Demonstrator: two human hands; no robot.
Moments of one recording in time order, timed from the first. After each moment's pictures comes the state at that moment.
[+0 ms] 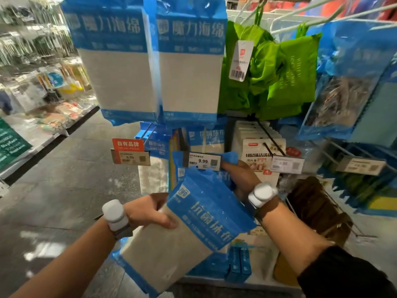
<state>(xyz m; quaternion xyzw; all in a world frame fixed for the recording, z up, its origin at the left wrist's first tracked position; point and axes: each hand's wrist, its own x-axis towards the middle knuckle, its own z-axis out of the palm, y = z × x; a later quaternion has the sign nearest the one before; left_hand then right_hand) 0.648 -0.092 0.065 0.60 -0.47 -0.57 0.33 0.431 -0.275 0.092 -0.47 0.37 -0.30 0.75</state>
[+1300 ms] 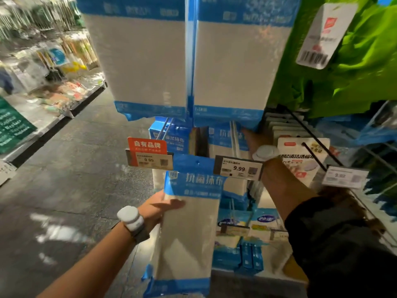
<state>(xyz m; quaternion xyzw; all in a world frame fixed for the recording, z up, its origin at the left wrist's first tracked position) 0.698 -0.116 -0.008 0.57 -0.26 -0.59 0.52 0.522 -0.380 0.090 -0.62 0.51 -0.35 0.48</state>
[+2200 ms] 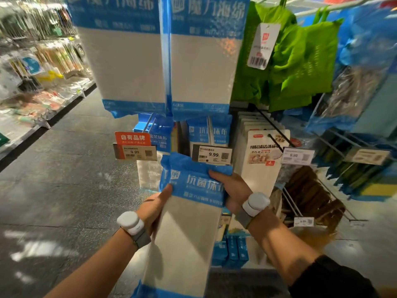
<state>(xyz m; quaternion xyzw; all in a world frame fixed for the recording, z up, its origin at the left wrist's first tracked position) 0.647 -0.100 -0.006 0.57 -0.21 -0.57 0.56 0.461 -0.235 0.050 -0.38 0.42 -0.28 0.77</state>
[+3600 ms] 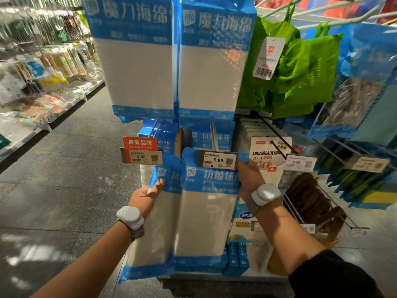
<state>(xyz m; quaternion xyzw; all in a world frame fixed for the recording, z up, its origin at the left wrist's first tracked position) 0.692 -0.111 -0.013 0.73 -0.27 -0.35 0.52 0.457 -0.261 0.082 -0.45 0.43 -0.40 0.67</state>
